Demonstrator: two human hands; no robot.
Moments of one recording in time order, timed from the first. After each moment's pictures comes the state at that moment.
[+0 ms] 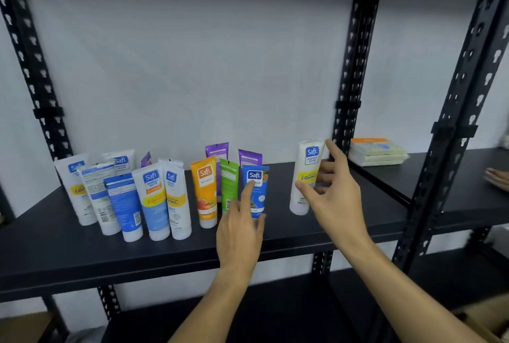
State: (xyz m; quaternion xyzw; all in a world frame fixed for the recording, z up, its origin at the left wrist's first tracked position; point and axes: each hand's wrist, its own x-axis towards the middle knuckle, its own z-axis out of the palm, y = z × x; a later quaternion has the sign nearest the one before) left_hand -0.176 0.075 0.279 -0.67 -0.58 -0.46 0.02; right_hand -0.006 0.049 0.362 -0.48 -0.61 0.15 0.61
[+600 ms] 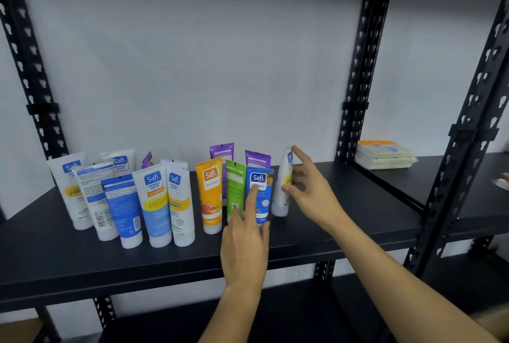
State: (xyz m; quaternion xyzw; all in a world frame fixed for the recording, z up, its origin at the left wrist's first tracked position) left_hand -0.178 0.083 0.261 -0.65 -0.60 -0.47 0.01; right_hand -0.025 0.124 0.343 -0.47 -0.69 0.25 0.49
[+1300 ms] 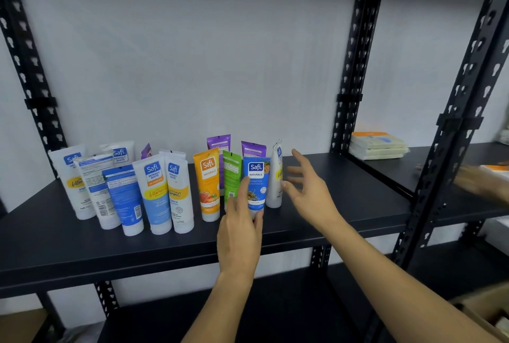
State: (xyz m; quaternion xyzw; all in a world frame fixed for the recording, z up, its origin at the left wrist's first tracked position) left_hand -0.183 0.072 0.268 -0.65 -0.58 -0.49 -0.04; right_hand -0.027 0.103 0.328 -0.53 -0.67 0.21 0.48
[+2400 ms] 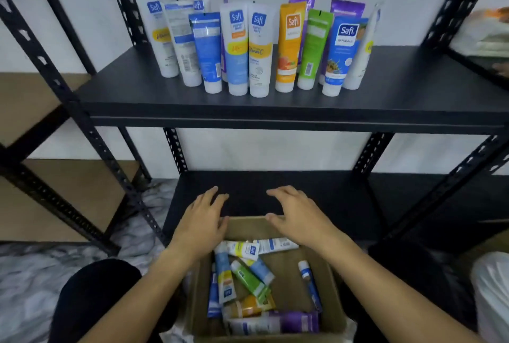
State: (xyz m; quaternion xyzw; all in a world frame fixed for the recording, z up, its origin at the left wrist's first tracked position) left_hand -0.374 -0.105 0.123 -0.71 -0.69 -0.09 -0.09; right_hand -0.147 -0.063 0.168 -0.52 -0.82 0.23 0.05
